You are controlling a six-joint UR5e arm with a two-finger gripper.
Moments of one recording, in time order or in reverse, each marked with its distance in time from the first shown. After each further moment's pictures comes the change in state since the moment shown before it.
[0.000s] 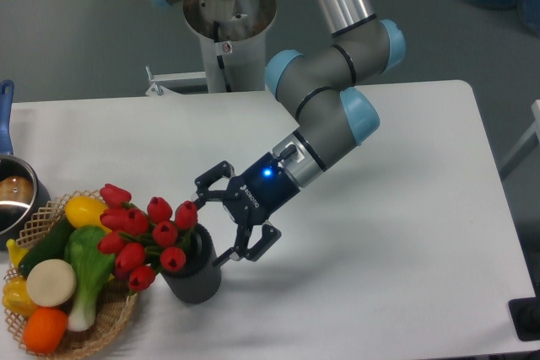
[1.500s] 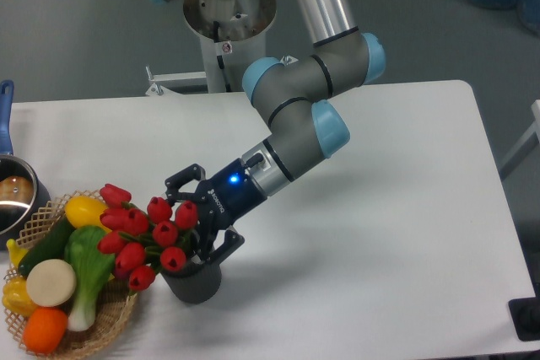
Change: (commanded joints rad) arm -0.057 -0.011 -0.003 0.002 0.000 0.005
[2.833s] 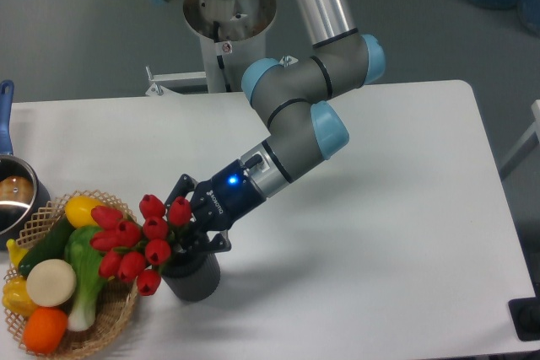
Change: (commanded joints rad) arm 0.008 0.003 0.008 0.000 -0.005 -0.002
